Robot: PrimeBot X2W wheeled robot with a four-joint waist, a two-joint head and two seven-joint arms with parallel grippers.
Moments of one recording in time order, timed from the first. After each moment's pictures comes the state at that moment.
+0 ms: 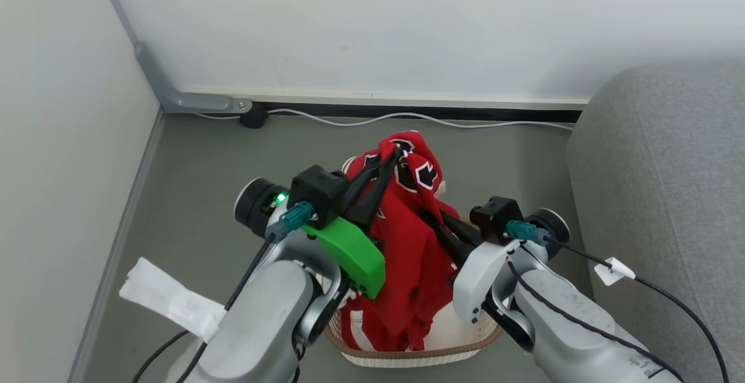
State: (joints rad) left arm -0.49 0.05 -0.77 0.24 -0.49 0.00 -0.12; right arm -0.43 -0.06 0.71 0.69 0.30 0.12 -0.25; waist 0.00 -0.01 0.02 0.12
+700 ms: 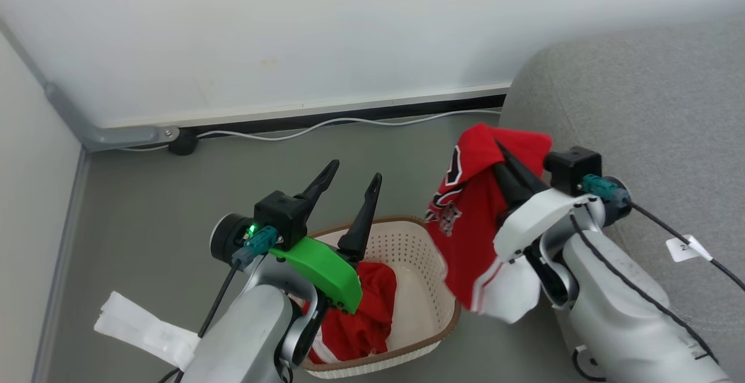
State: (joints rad) left arm -0.40 0.08 -0.71 0.25 -0.53 0.04 -0.18; right arm -0.43 -0.09 0.50 0.59 0.35 0.06 -0.25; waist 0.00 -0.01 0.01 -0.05
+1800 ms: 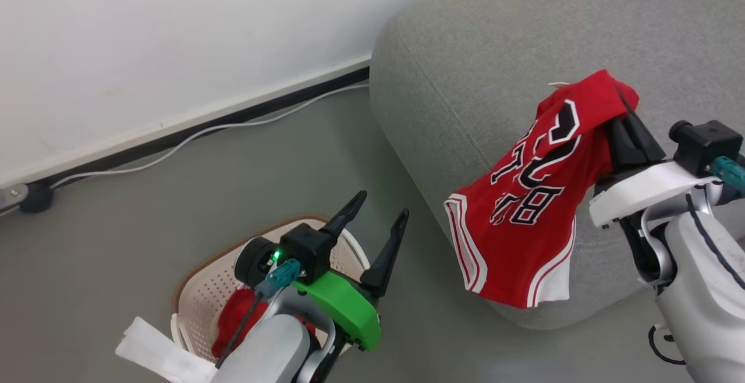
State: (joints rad) left arm -0.34 0.08 -0.77 0.22 -0.53 0.02 -0.21; right arm -0.34 -0.28 0.28 0.32 0.35 0.01 -0.25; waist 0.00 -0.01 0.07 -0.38
